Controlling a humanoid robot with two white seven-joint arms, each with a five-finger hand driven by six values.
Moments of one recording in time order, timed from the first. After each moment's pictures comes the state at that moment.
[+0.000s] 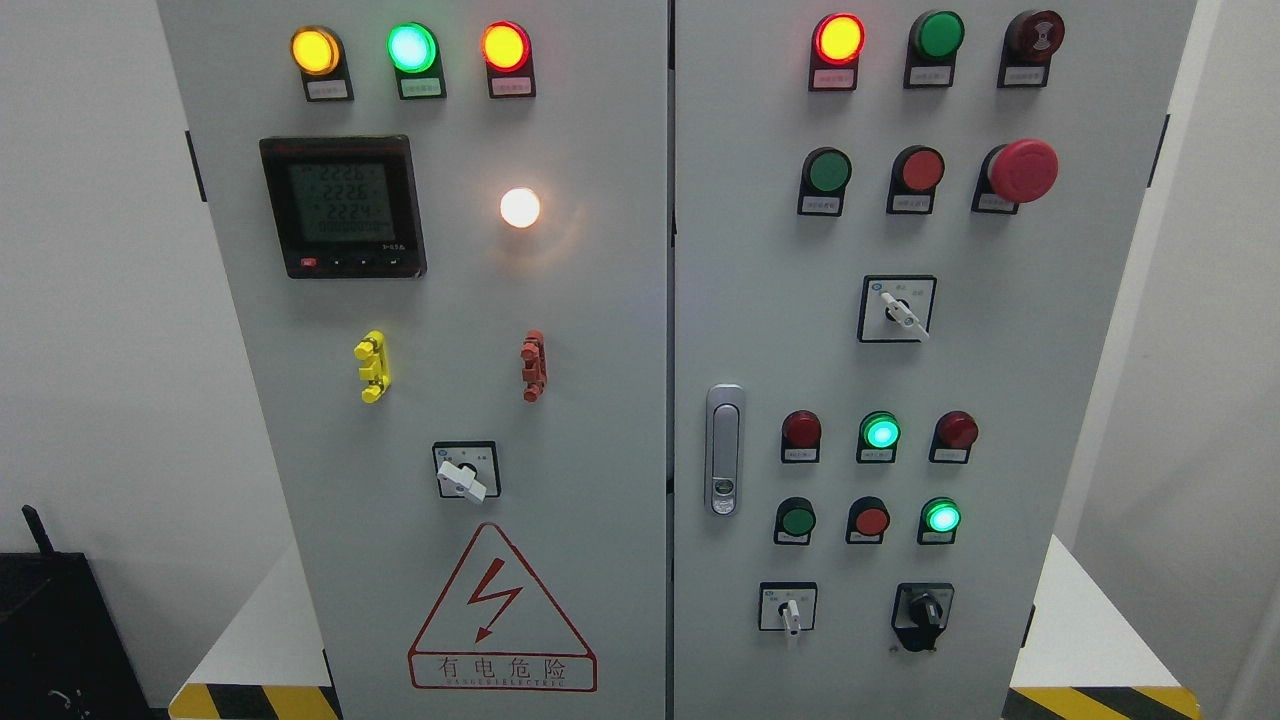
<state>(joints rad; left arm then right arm) 0.00 -0.10 0.00 0.00 0.00 -0.05 -0.01 0.45 -0.05 -0.04 -1.31 -0.23 -0.01 0.39</state>
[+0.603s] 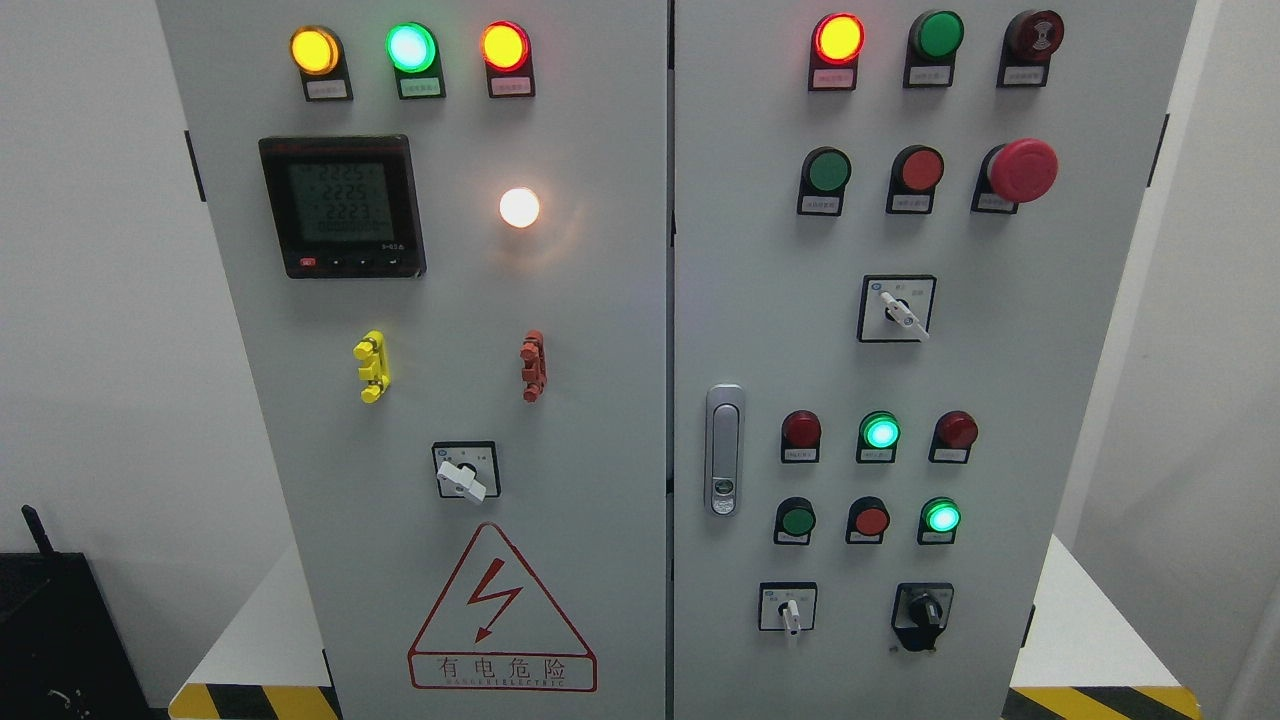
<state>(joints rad) 0.00 -0.10 0.00 0.00 0.00 -0.05 -0.01 0.47 -0.06 -0.11 -1.80 -0.03 -0.10 0.30</state>
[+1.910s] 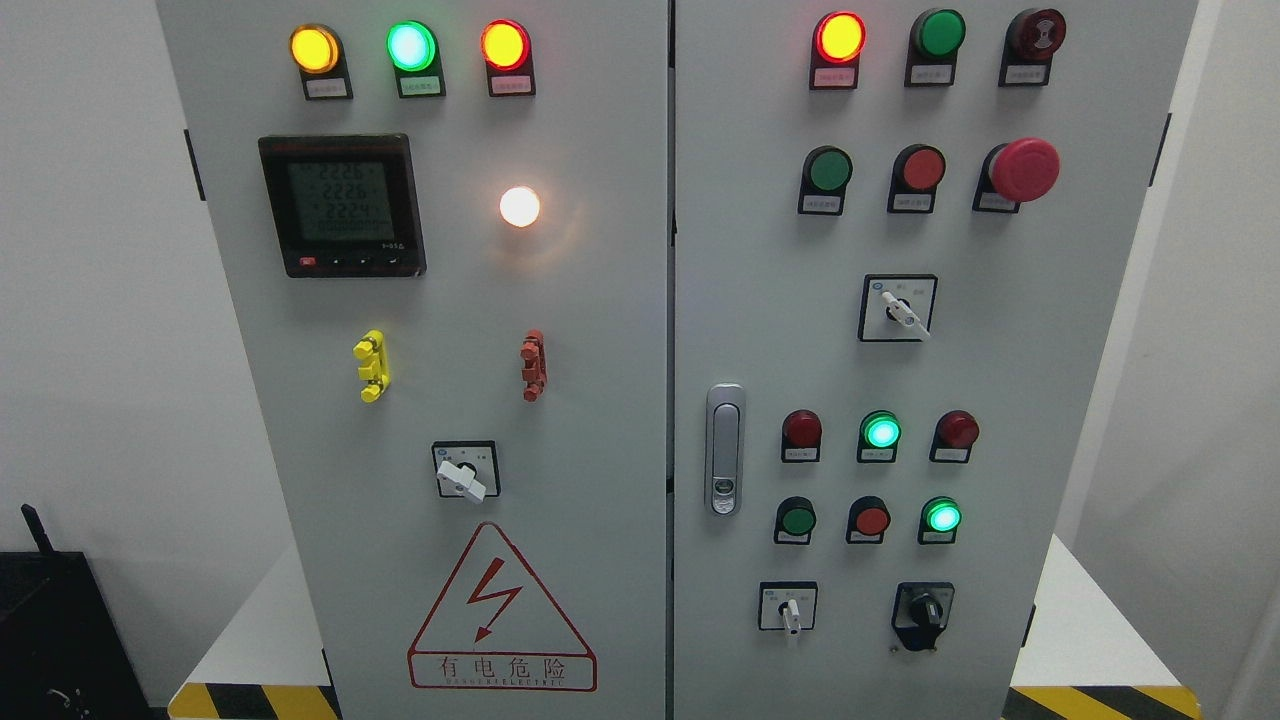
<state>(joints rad) 0.00 -0.10 0.00 0.00 0.00 -0.05 -0.01 0.12 -0.03 -0.01 -2.03 1.34 0.18 0.24</state>
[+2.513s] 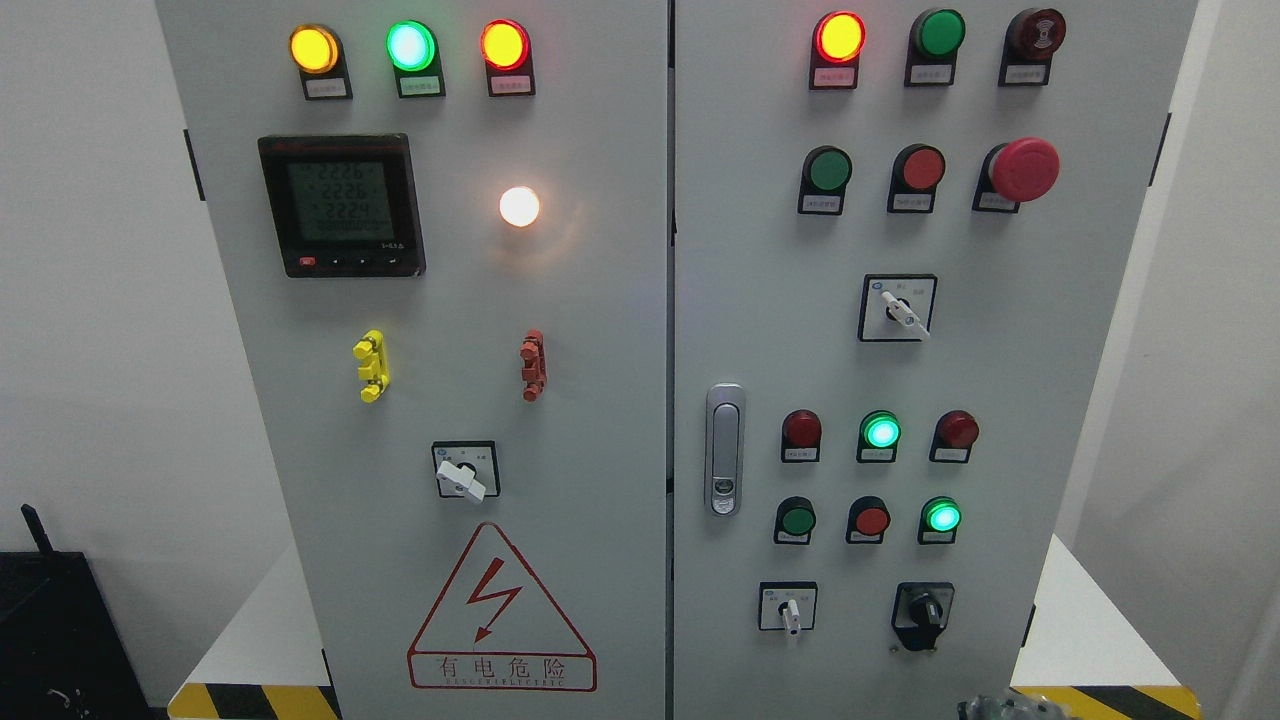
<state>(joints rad) 0.00 -0.10 0.00 0.00 0.00 -0.05 -0.01 0.00 -0.01 0.03 -1.95 1.40 0.22 0.25</state>
